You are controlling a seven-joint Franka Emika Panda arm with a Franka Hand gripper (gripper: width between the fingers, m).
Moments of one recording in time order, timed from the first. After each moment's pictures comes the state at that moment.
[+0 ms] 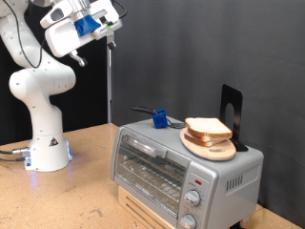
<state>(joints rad) 0.31 -0.78 -0.36 -2.43 0.22 1.88 0.80</state>
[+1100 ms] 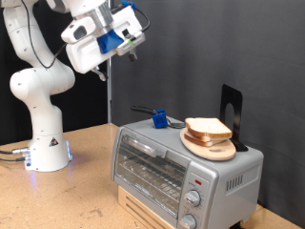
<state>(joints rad) 0.36 -0.48 -0.36 -2.30 0.31 1.99 0.79</state>
